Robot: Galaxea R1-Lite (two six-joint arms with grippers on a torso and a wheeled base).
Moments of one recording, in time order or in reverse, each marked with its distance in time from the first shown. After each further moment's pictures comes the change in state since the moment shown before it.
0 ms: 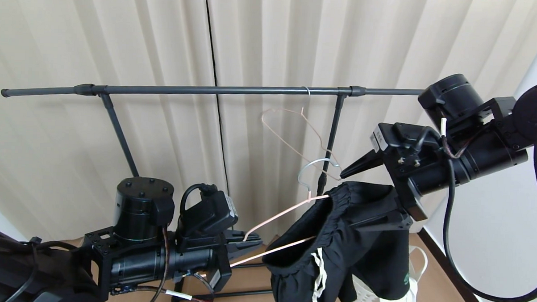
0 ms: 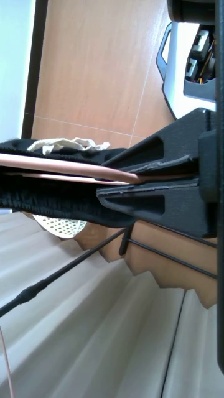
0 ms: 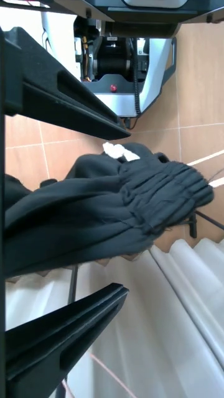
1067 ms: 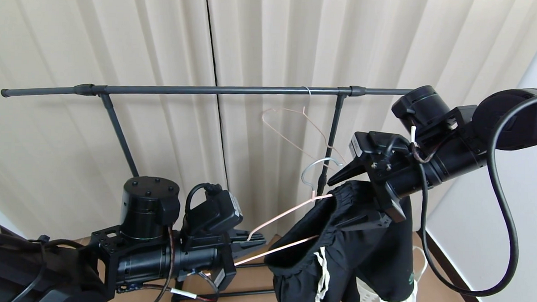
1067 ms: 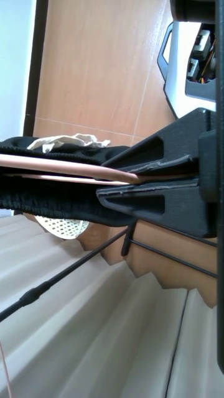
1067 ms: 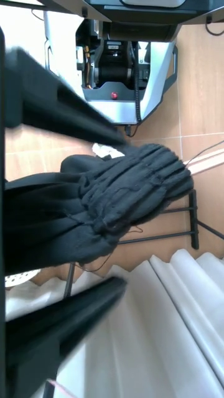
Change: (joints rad) left arm -0.011 0.017 -0.020 0.000 0.002 -0.002; right arm 0.030 0.087 -0.045 -0.001 -0.003 0.012
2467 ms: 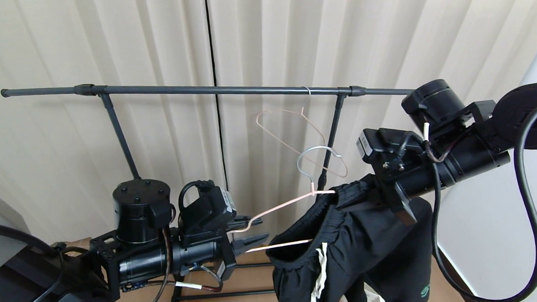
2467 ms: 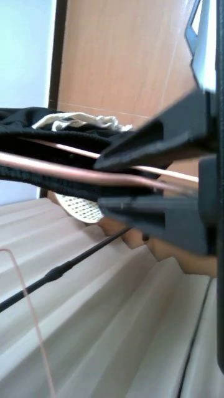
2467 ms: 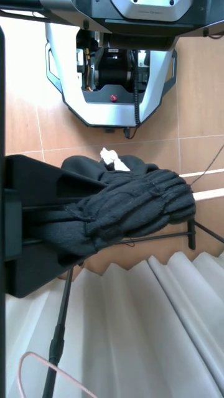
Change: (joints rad) left arm 0.021 0.062 0.060 -0.258 -0.013 -0.015; right arm 0.016 -0.053 0.023 0.015 0.000 0.007
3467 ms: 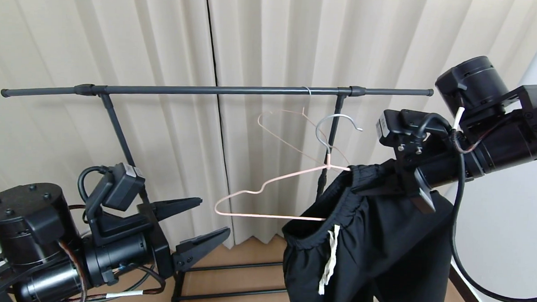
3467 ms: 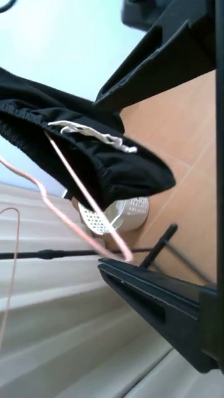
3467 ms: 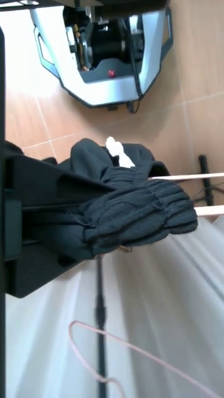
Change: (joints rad) left arm 0.168 -0.263 0.219 -0.082 -0.010 -0.469; right arm -0.027 -0.103 0.032 -0.056 -0.140 0.112
